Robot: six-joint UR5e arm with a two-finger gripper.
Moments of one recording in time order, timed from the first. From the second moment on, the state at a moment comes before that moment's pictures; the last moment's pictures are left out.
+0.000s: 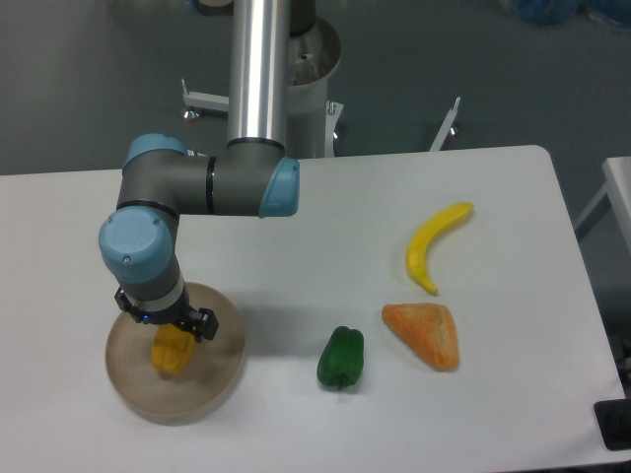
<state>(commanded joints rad) 1.82 -2.21 -1.20 -1.28 1.53 0.31</state>
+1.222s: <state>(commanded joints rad) 2.21 -2.13 -1.20 -1.28 1.66 0.95</state>
